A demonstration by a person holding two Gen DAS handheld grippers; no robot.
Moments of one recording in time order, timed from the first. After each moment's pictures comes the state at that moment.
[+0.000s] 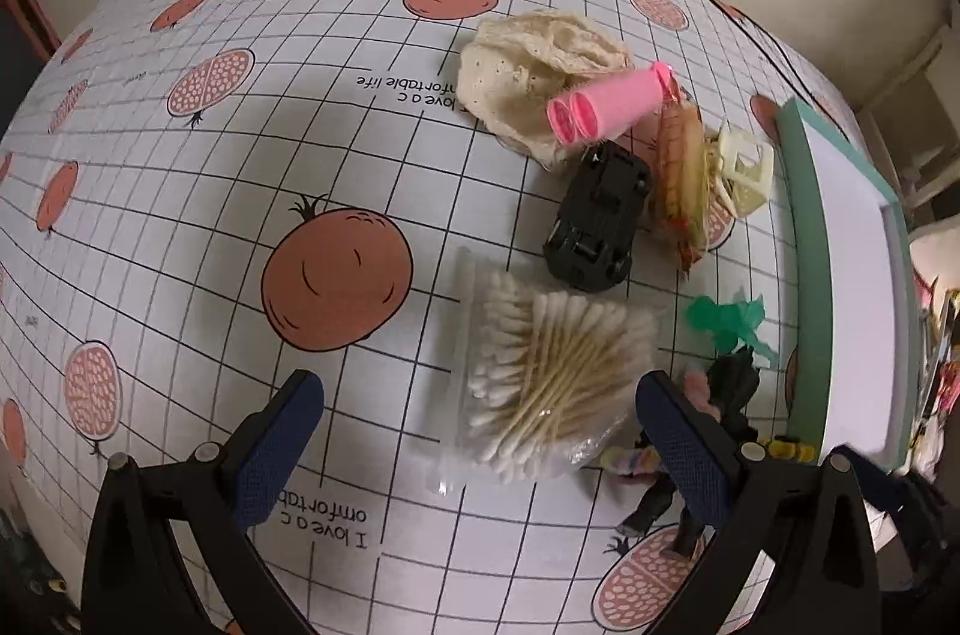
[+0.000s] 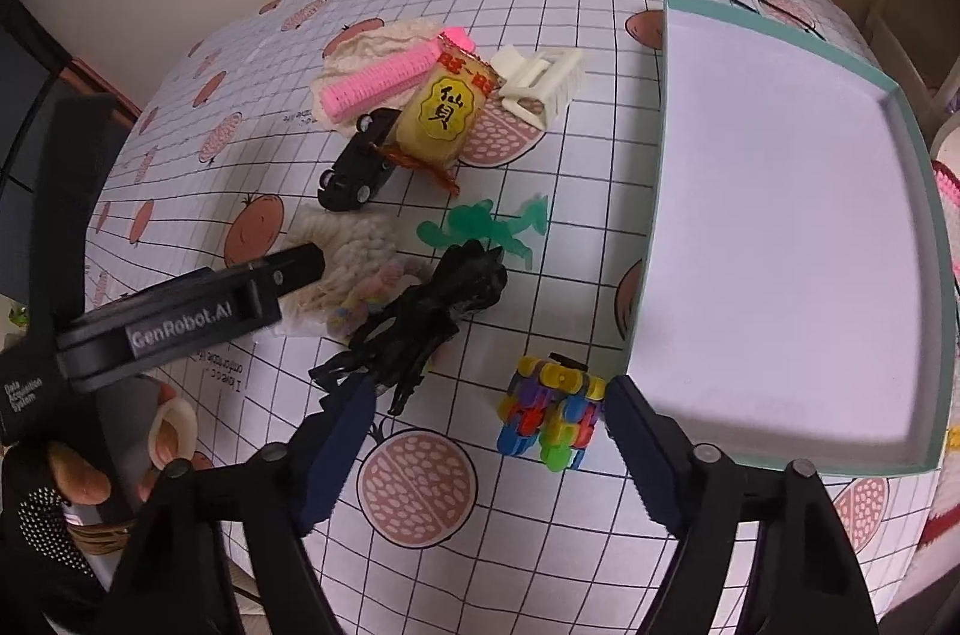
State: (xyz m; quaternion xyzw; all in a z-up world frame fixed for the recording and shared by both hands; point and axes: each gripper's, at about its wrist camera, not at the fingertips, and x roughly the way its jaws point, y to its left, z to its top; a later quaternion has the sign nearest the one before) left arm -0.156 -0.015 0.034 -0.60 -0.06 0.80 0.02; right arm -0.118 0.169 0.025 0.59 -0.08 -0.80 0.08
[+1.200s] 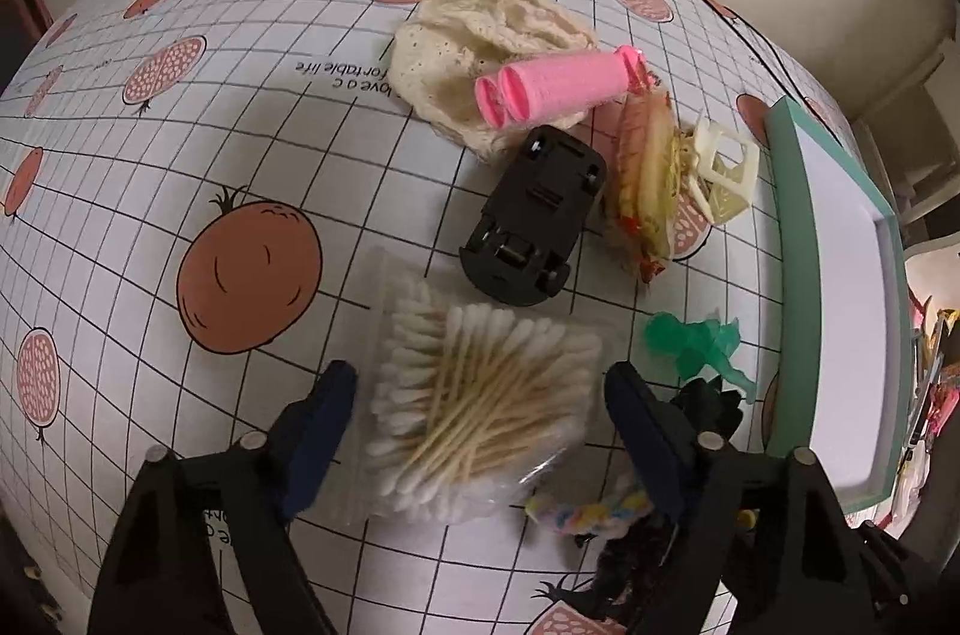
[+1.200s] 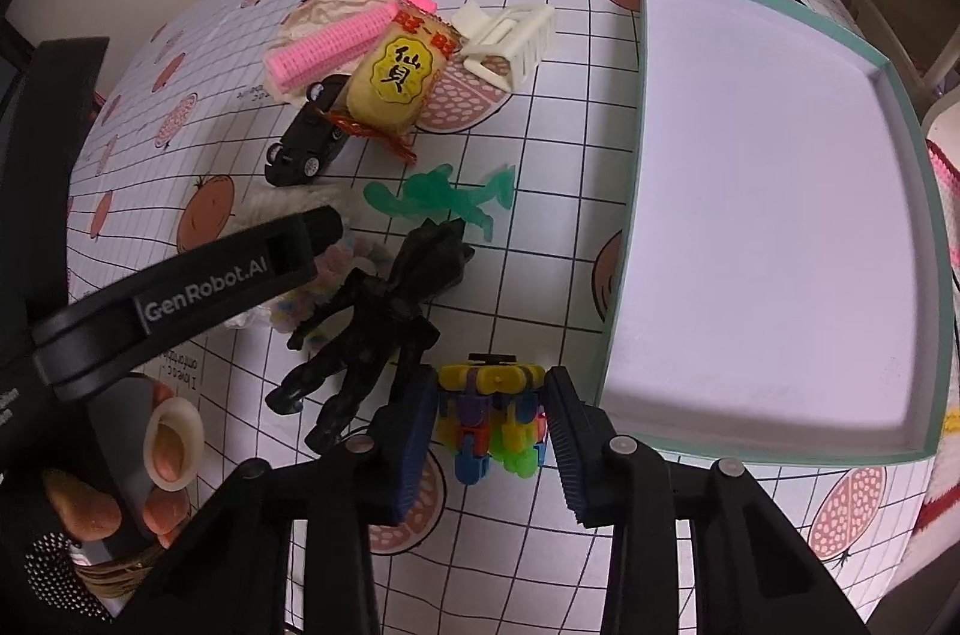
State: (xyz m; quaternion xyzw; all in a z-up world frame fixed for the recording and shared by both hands) left arm -0.163 0.012 0.015 -0.60 -0.08 0.80 0.02; right arm -0.124 0.168 0.006 0.62 -0.06 -0.78 0.05
